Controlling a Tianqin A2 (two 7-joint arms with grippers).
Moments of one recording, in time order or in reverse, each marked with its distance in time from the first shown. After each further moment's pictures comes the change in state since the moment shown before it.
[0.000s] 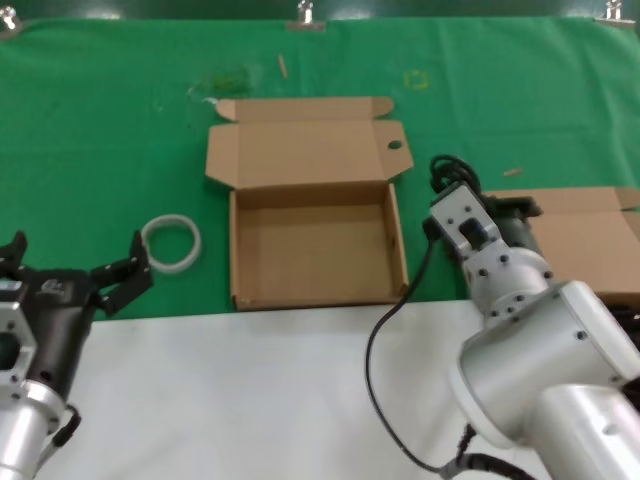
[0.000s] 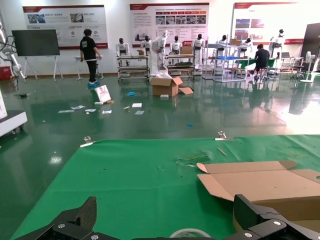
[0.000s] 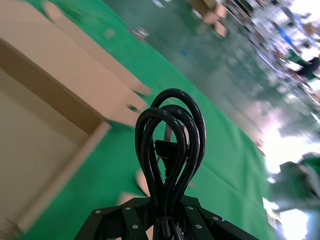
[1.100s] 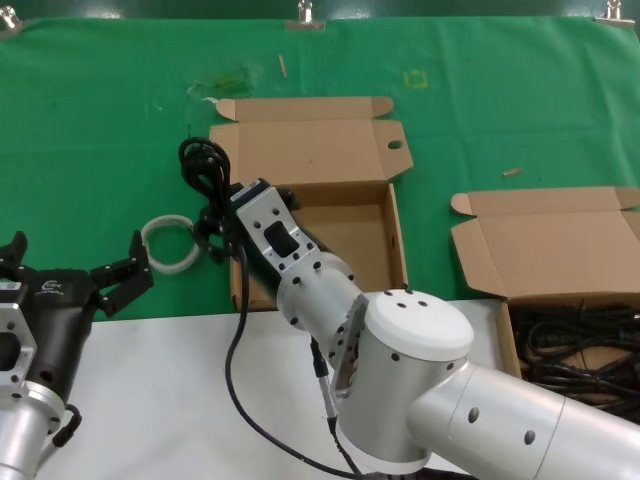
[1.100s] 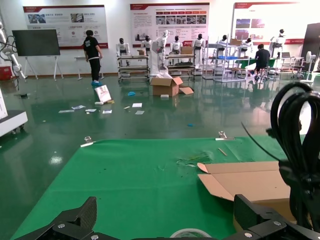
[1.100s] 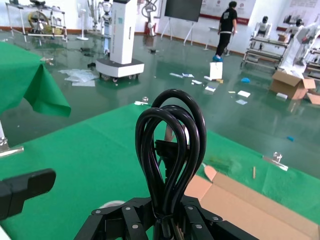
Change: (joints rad) left arm 0.000 0.000 0.000 0.000 0.000 0.000 0.000; right arm 0.364 0.017 -0.723 -0.254 0.078 -0.382 0.860
